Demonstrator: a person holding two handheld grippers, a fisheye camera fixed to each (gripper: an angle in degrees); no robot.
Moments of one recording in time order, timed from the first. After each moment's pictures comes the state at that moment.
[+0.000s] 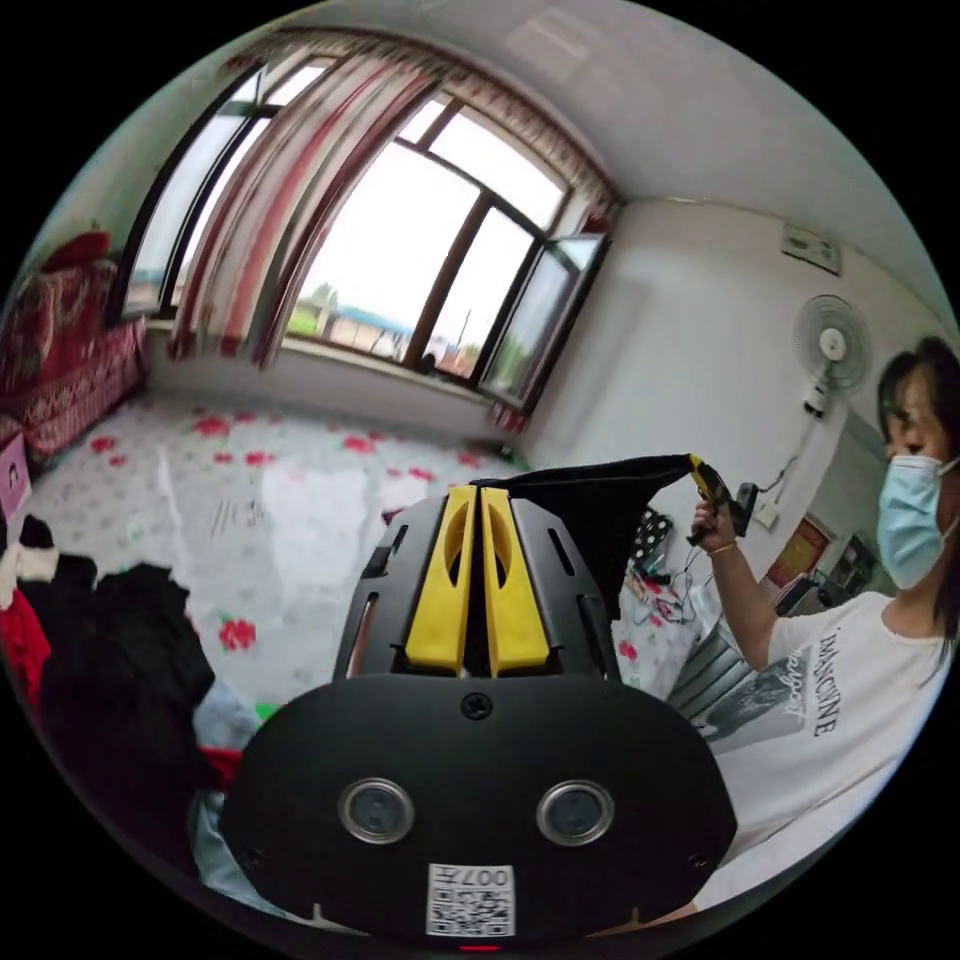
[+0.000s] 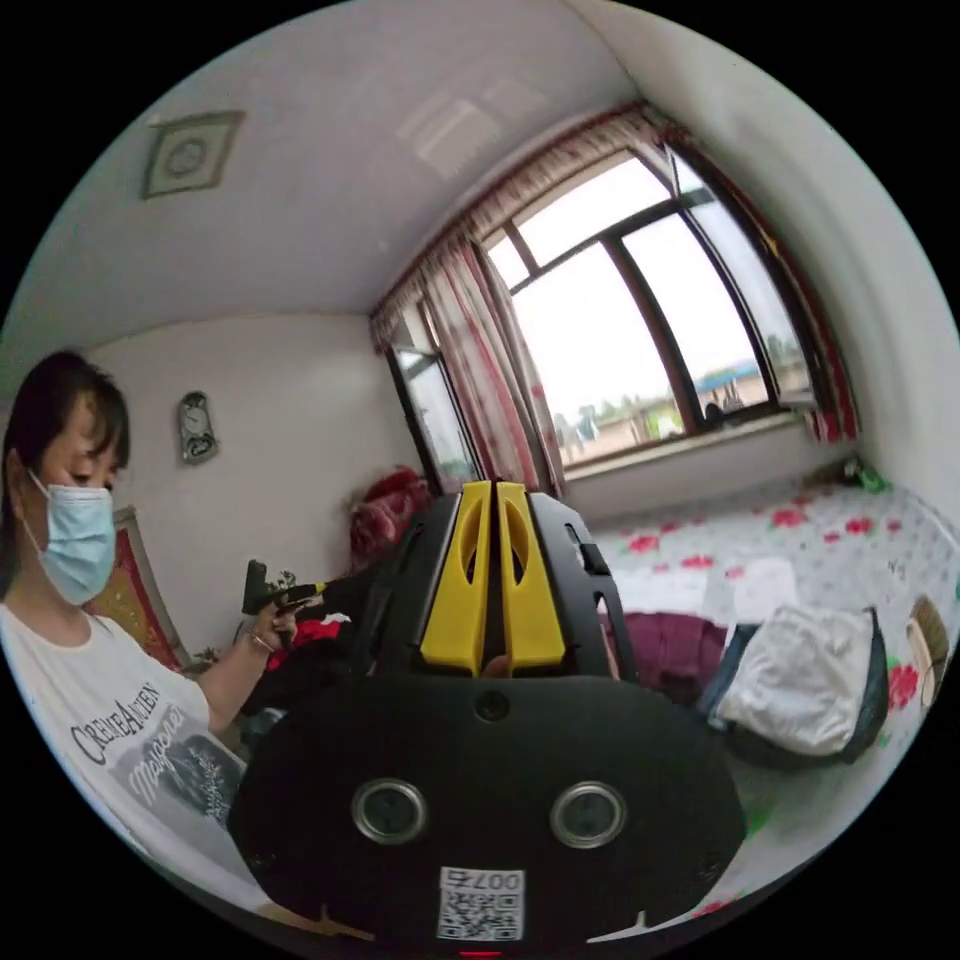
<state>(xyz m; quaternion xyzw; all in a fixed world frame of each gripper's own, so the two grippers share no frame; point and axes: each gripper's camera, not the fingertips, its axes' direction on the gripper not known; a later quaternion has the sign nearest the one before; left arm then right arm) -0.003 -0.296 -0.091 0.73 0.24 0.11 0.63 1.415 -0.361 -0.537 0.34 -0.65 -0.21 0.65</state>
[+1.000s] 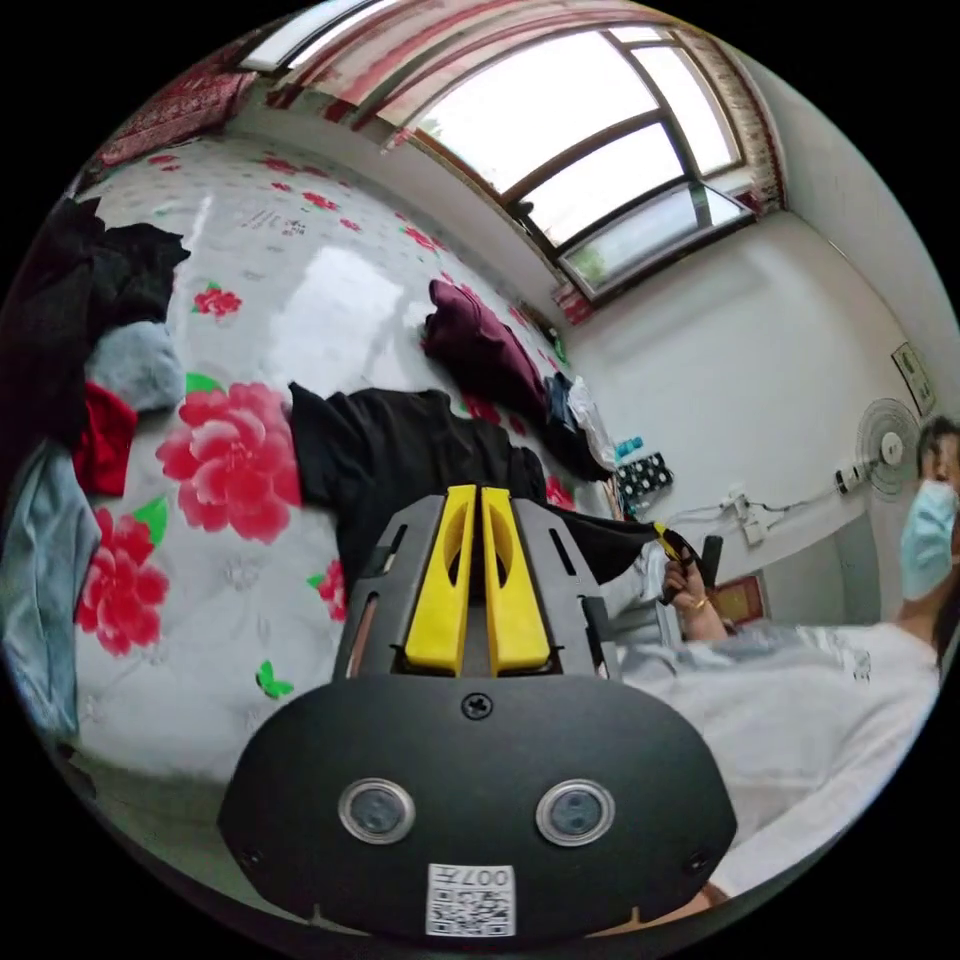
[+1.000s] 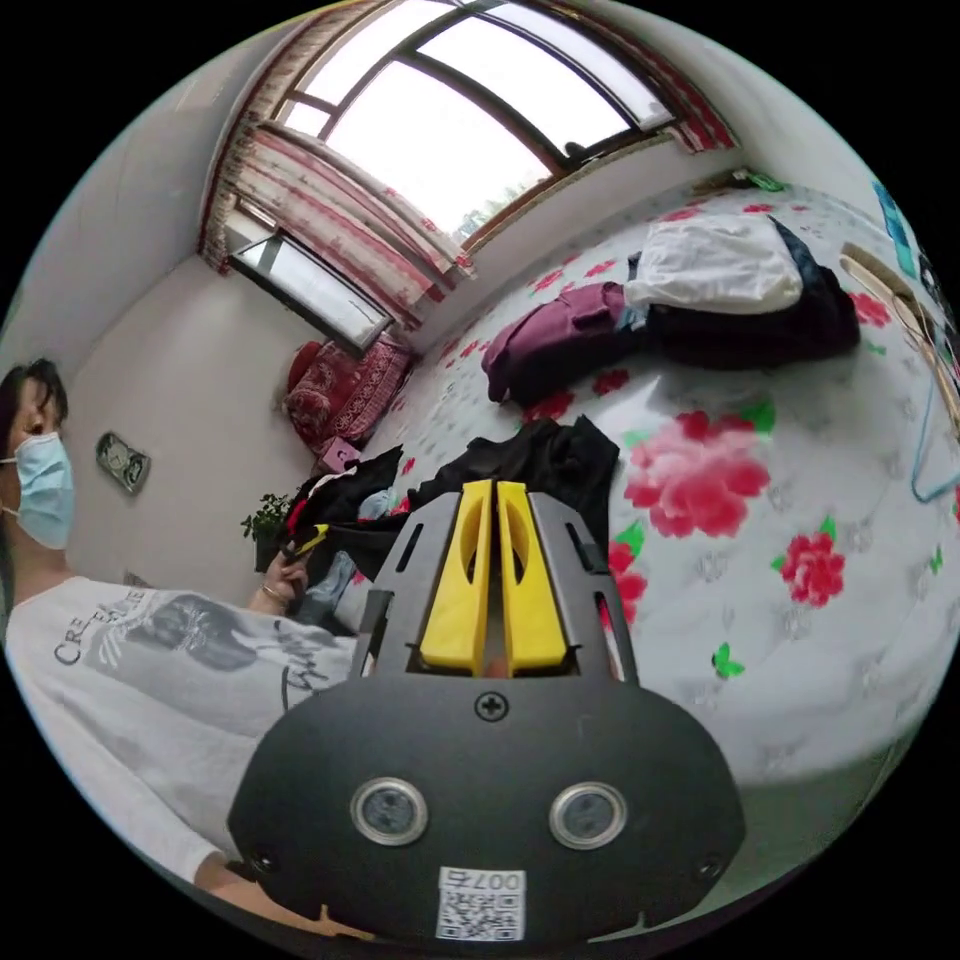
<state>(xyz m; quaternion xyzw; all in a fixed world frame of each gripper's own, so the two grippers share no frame) -0.002 -0.434 0.072 0.51 0.40 0.00 0.76 1.390 -0.291 -0.237 -0.01 -0.59 -0.19 0.78</state>
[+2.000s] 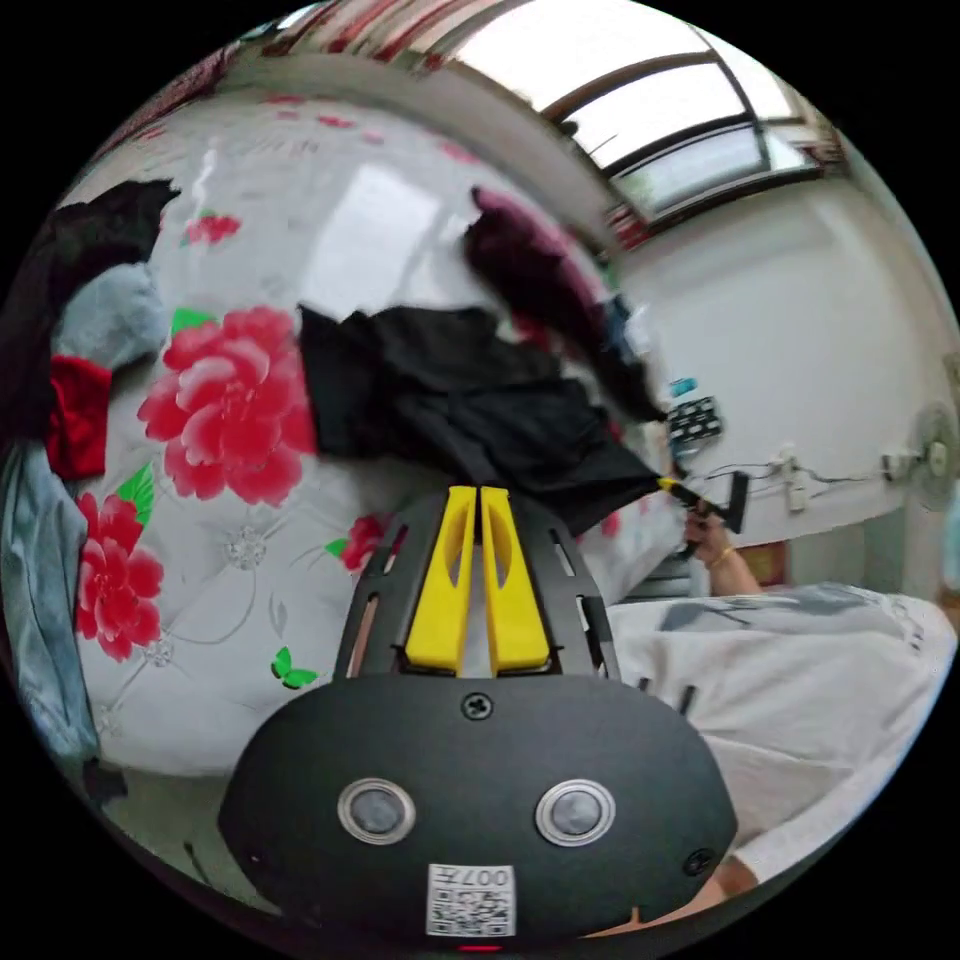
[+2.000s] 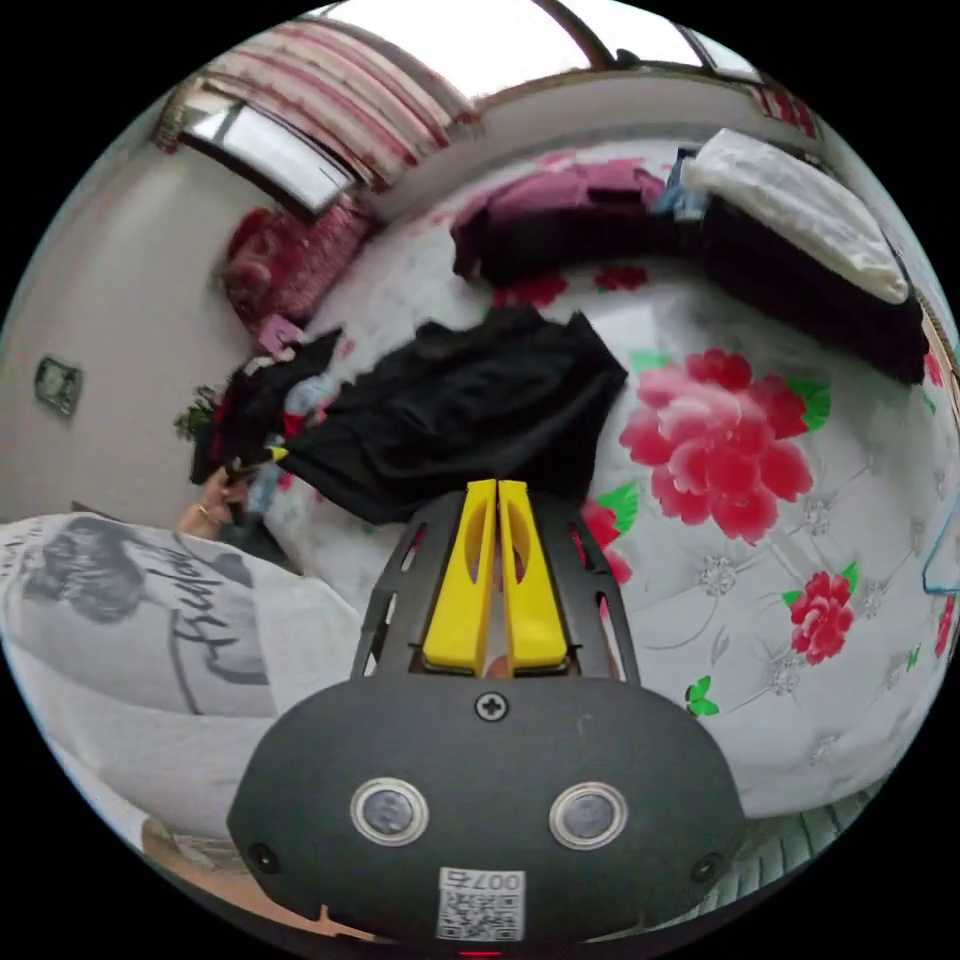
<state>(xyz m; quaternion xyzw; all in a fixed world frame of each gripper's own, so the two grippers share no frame) -0.009 -0.489 0.079 0.43 0.37 0.04 0.82 1.229 -0.294 -0.124 -0.09 -0.49 -0.32 0.80</state>
